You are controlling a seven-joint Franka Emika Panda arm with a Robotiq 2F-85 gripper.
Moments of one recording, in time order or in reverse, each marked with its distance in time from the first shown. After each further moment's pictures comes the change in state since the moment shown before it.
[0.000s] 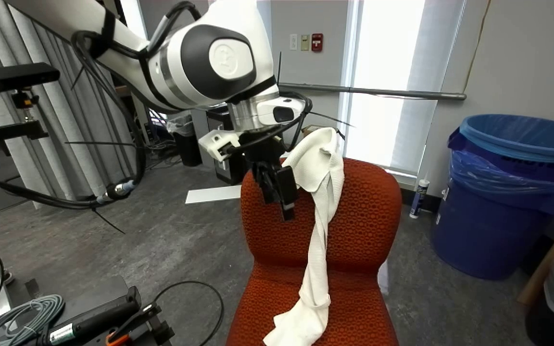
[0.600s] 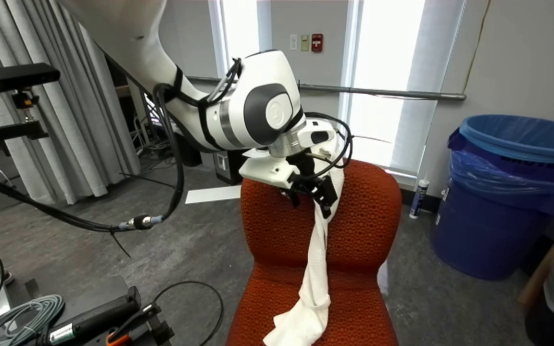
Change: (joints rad) arm 0.029 0.303 -0.059 0.140 -0.119 0.342 -0.204
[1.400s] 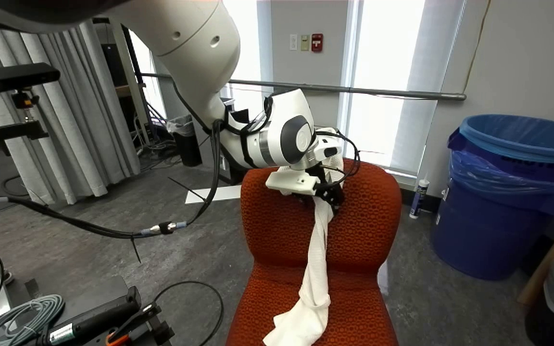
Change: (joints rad) arm 0.150 0.381 -0.086 0.344 0.002 0.065 -0.044
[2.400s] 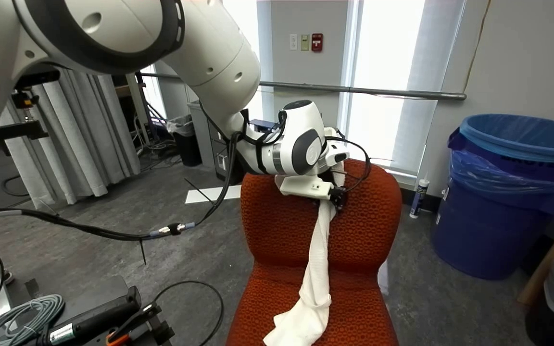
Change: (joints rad) arm 0.010 0.167 -0.011 0.177 0.130 0.060 -0.160
